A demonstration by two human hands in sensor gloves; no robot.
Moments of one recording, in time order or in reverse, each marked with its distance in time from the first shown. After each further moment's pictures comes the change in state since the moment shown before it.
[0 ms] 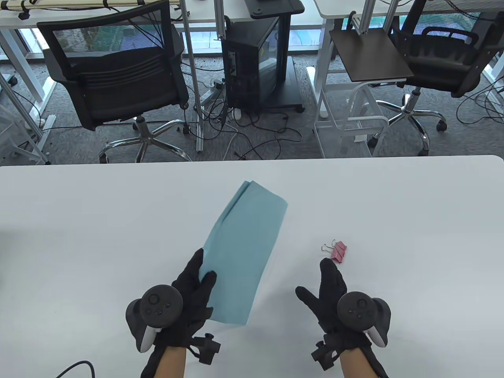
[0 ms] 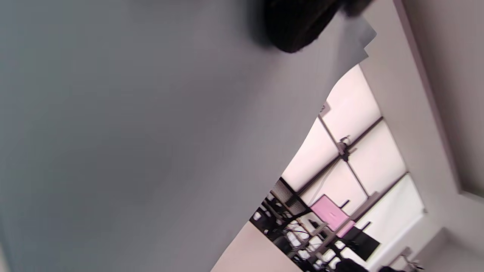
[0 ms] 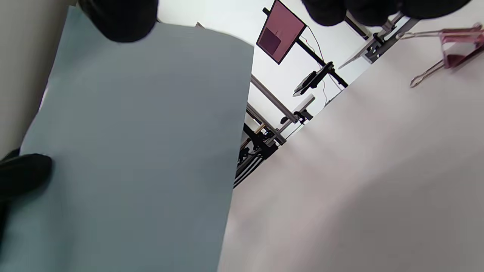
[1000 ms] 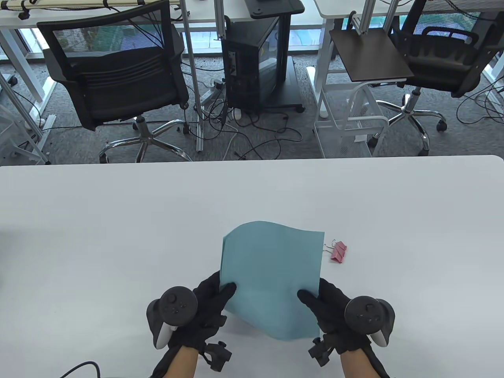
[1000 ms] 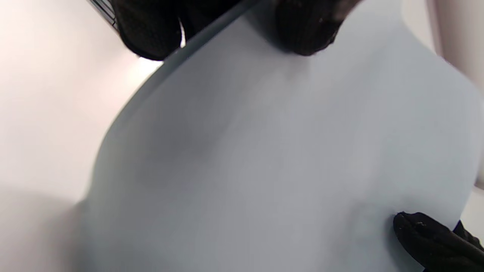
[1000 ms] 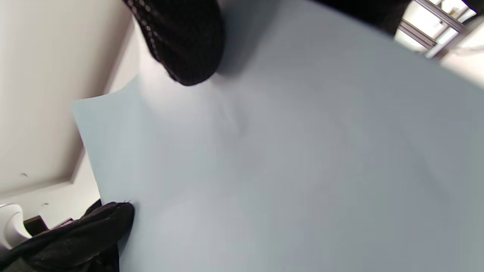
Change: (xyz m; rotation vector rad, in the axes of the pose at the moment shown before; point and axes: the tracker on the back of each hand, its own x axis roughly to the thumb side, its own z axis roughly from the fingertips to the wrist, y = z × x) left_hand -0.030 -0.035 -0.001 -0.018 0.089 -0.044; right_hand 0.021 -0.009 0.002 -0.139 -0.179 0.062
